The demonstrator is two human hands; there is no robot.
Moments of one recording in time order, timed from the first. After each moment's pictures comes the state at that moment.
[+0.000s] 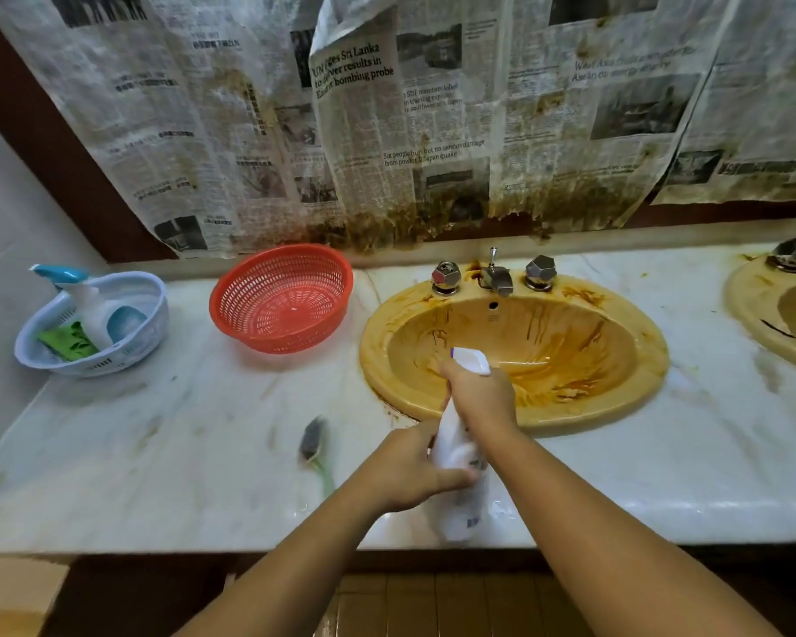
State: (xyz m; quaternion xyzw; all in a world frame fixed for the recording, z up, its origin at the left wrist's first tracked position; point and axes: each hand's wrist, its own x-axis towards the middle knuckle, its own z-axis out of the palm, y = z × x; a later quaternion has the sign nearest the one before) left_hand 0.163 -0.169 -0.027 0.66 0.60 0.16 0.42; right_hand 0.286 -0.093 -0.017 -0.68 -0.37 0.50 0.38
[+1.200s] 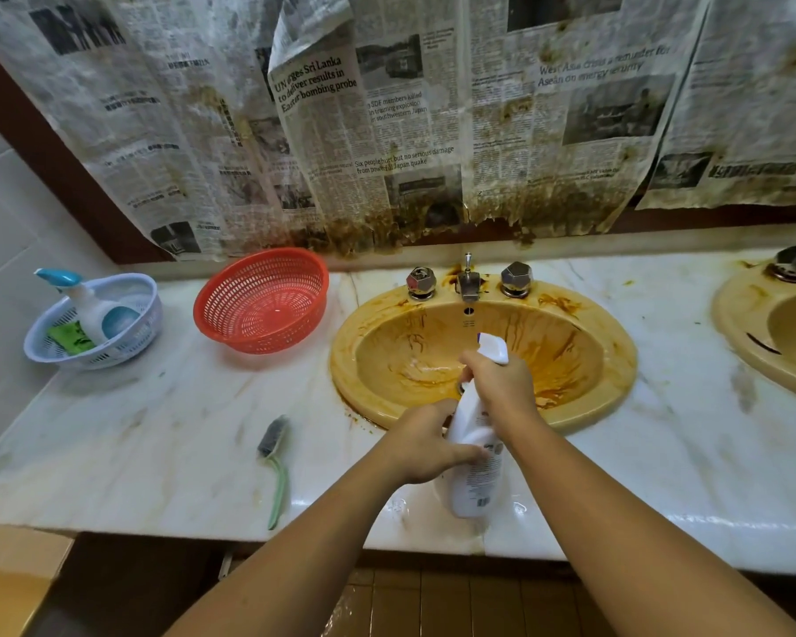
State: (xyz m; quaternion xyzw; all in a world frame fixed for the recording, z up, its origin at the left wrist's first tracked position) left_hand 0.268 -0.122 -0.017 0.64 0.63 0.17 0.40; right_hand 0.392 -0.057 0.000 -0.65 -0.39 0.53 0.37
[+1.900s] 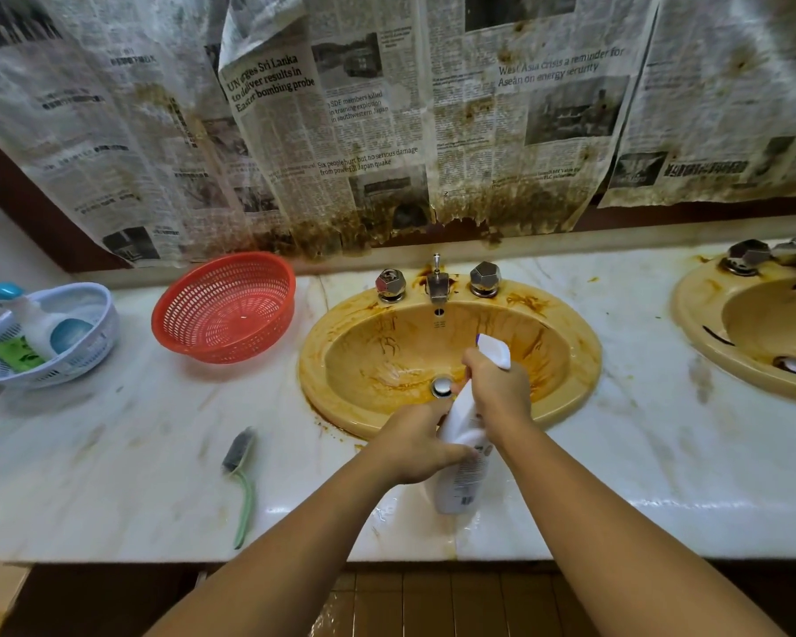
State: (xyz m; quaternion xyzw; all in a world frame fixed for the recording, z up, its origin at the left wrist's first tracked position) left_hand 0.293 -0.101 -0.023 0.69 0.61 0.14 0.37; right_hand 0.425 -0.051 -0.004 -0.67 -0.31 0.53 0.43
